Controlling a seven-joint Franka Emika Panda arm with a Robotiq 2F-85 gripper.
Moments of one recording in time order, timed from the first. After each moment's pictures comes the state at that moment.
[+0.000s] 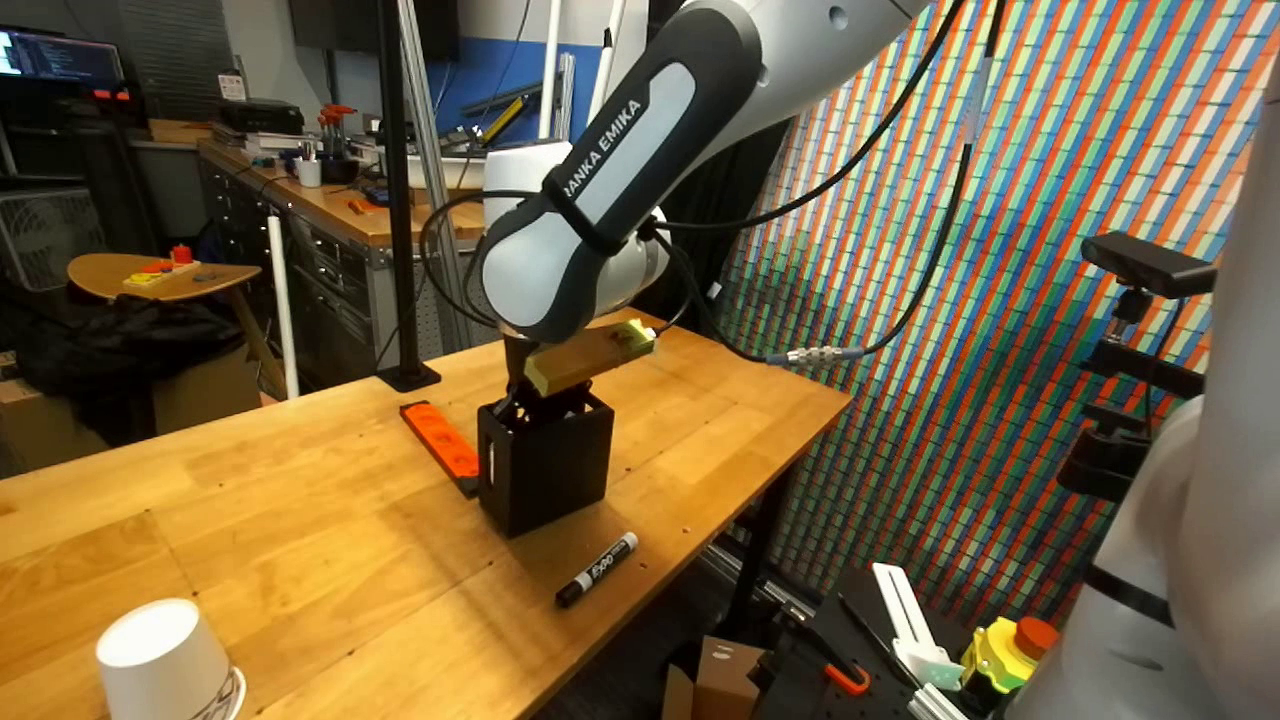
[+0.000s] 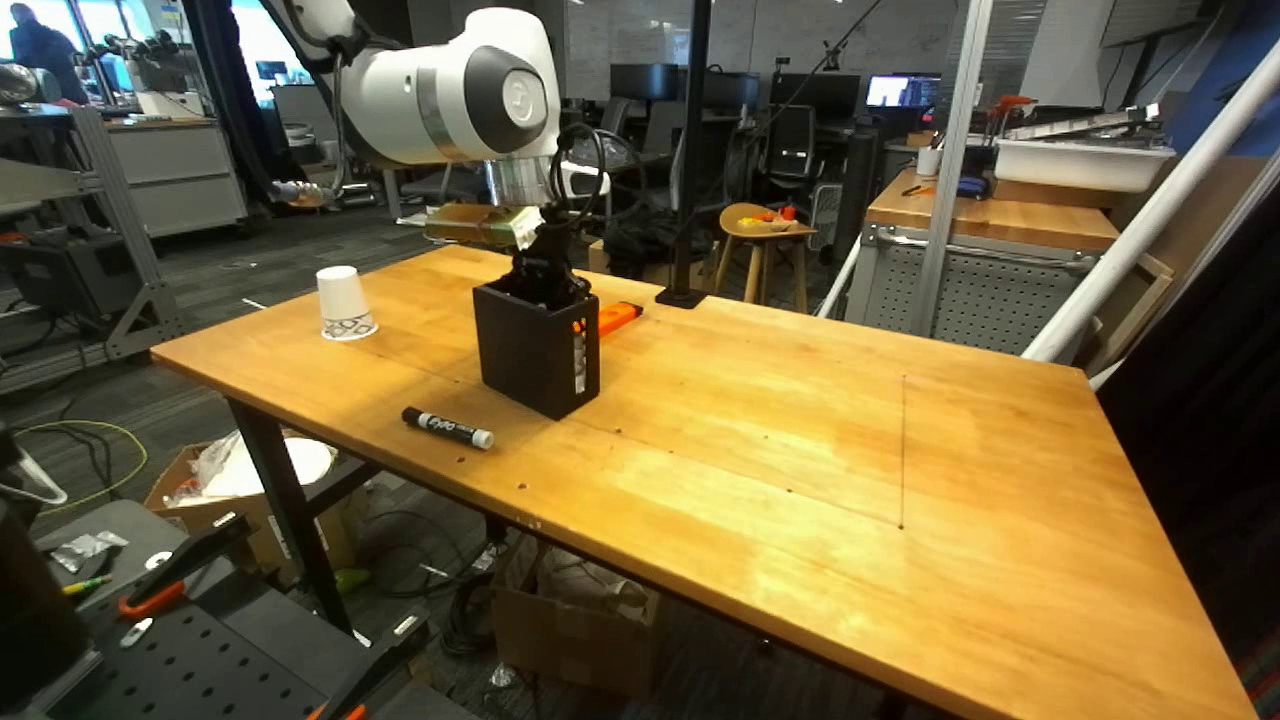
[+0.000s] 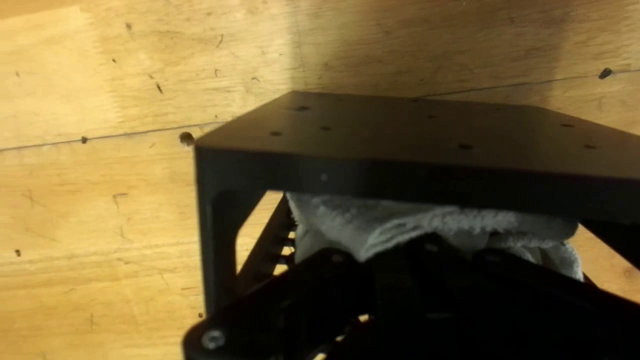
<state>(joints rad) 0.04 0.24 -0.02 -2.25 -0.22 2.48 0.29</state>
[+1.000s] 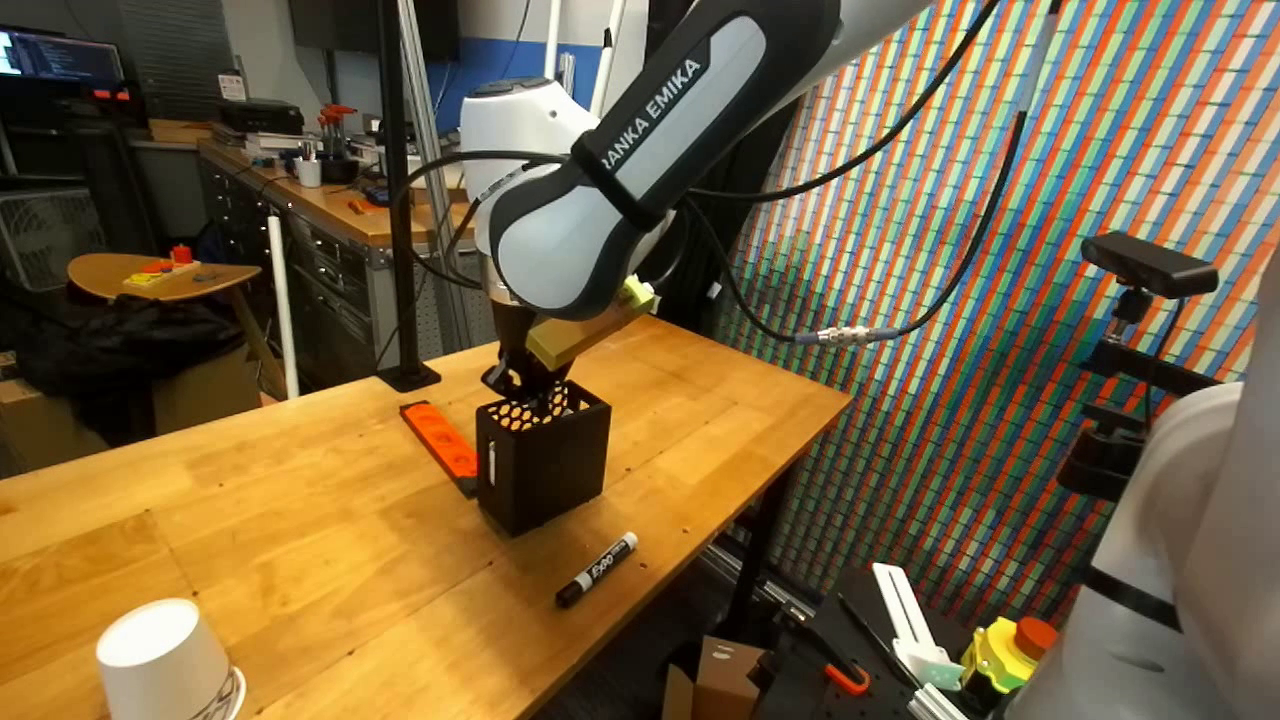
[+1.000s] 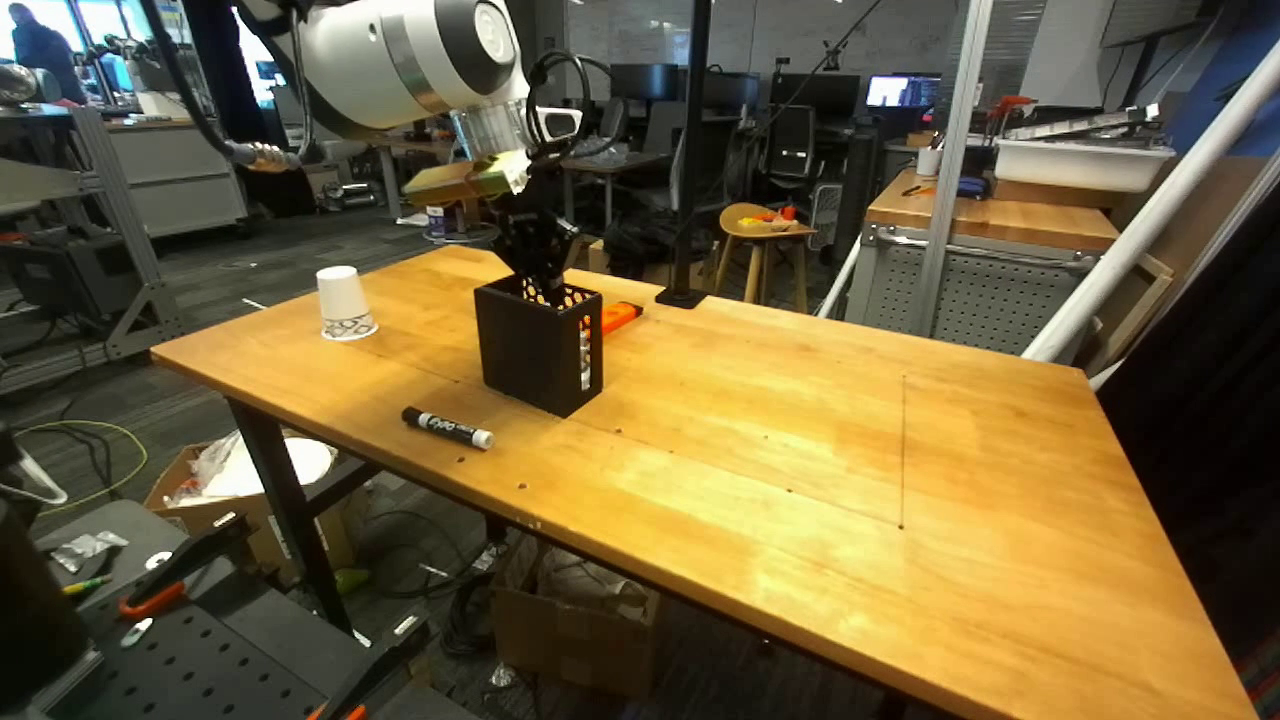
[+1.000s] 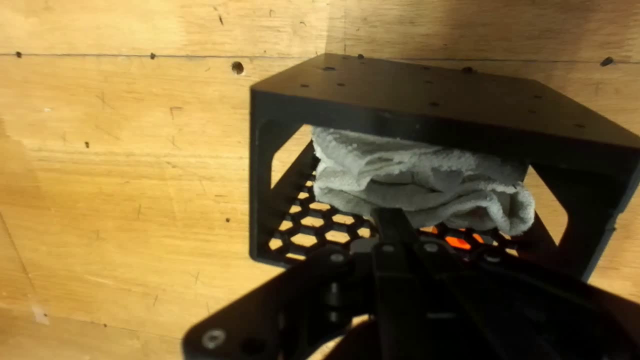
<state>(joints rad) 0.08 0.12 -0.02 -2.29 -0.41 2.48 0.34</state>
